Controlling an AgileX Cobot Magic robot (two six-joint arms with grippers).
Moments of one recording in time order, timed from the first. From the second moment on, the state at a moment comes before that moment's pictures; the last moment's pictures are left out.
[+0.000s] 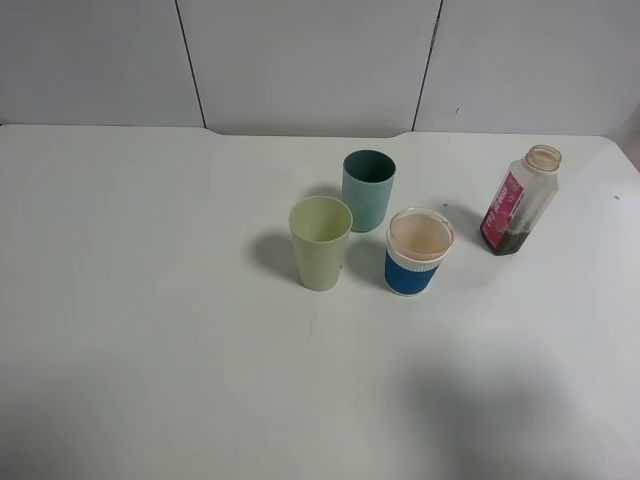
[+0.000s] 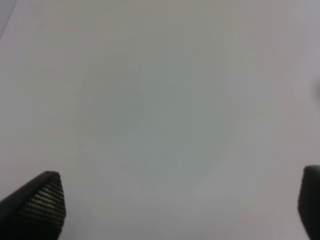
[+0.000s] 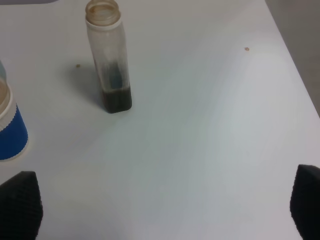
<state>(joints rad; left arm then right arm) -0.02 -0.01 -0.51 0.02 1.06 -0.02 -0.06 0.00 -0.50 -0.02 1.06 -0.05</state>
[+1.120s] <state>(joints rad) -0.02 -0.01 -0.51 0.02 1.06 -0.02 -0.06 0.01 -0.50 -0.01 1.06 -0.05</state>
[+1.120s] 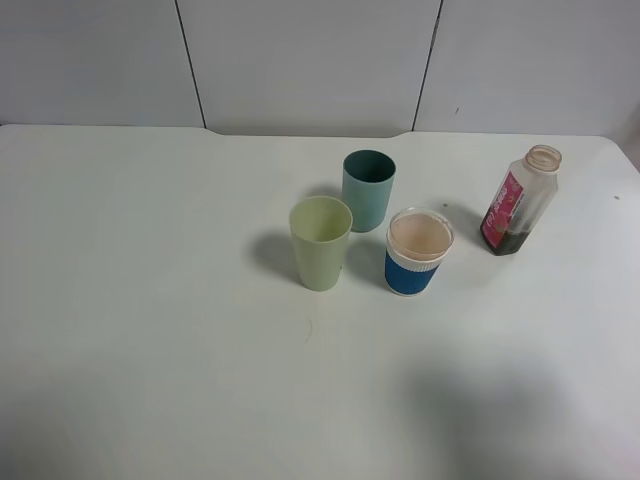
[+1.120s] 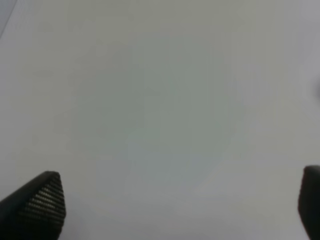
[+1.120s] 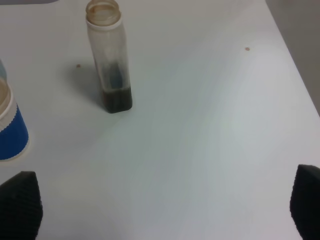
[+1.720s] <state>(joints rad) -0.02 -0.01 -0.51 0.02 1.06 -0.02 -0.06 0.57 -0.62 0.00 0.90 -0.06</state>
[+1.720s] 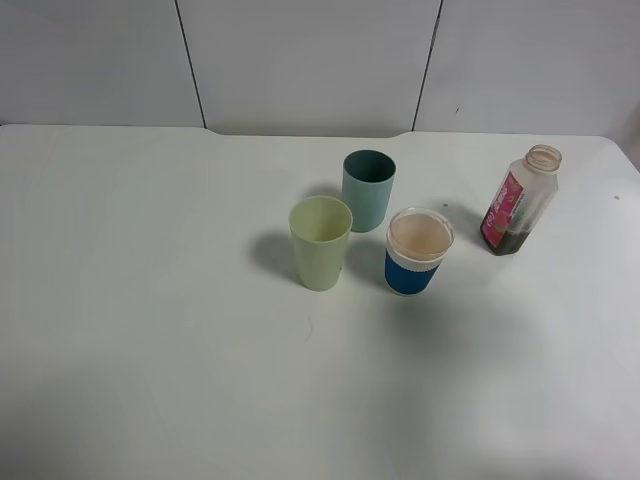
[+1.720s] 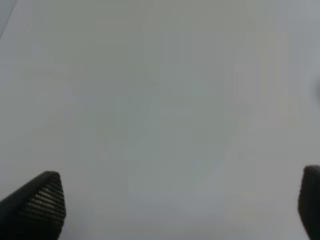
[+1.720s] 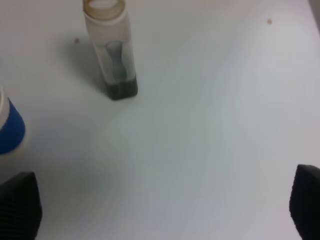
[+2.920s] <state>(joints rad) -0.02 -0.01 -0.51 0.02 1.06 -0.02 -0.04 1.29 -0.38 -0.06 0.03 -0.06</state>
